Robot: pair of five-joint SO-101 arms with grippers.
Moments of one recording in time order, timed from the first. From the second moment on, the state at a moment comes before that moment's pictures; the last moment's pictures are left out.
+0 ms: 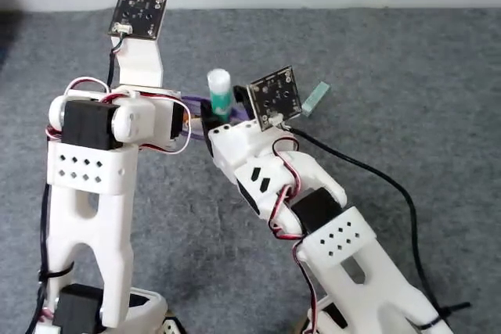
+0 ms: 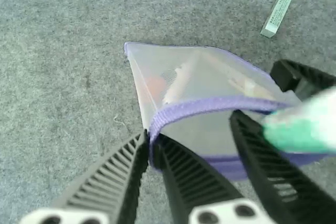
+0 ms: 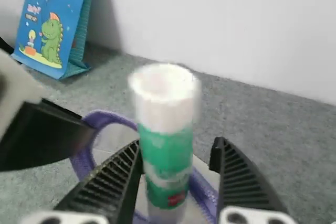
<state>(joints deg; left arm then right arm) 7.1 -15.7 -10.1 98.1 11.4 -35.8 -42.1 43.9 22.2 -7.9</state>
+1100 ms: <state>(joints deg) 6.9 -15.6 -10.1 98.1 11.4 -9.3 7.9 -11.4 68.3 -19.2</state>
